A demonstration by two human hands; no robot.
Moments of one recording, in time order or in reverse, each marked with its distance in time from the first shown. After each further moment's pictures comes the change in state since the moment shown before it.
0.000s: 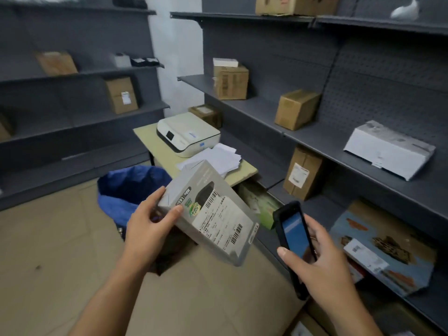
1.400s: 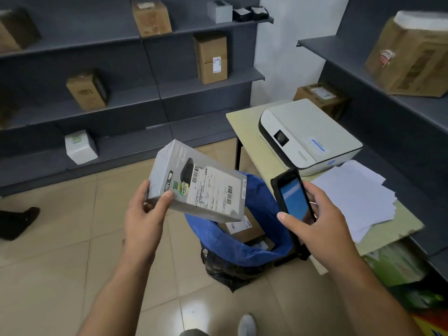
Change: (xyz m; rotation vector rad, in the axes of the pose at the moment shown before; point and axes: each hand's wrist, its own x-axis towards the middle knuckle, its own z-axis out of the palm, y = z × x) left_hand 0.415 -0.197 -0.279 -0.027 0.462 -0.274; right_hand 0.368 -0.156 0.505 -0.008 -0.380 -0.152
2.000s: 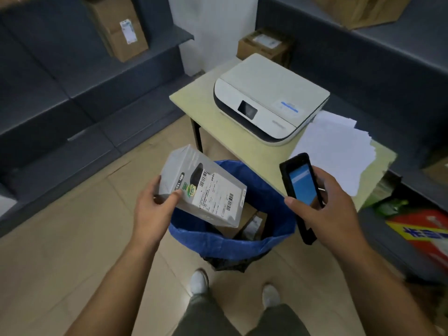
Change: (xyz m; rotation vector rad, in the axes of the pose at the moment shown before) left_hand 0.200 -0.057 0.092 0.264 -0.526 -0.031; right_hand 0.072 0.019 0.078 -0.017 0.374 0.277
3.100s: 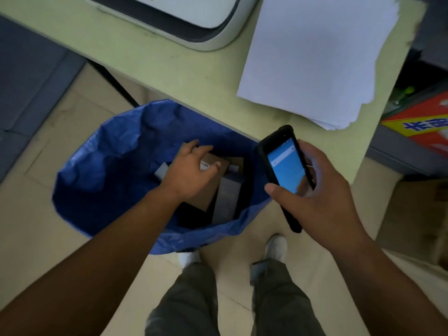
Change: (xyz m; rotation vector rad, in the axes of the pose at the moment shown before) left_hand 0.122 -0.188 0.314 0.719 -0.724 0.344; right_hand 0.032 0.244 0.055 0.009 0.106 0.249
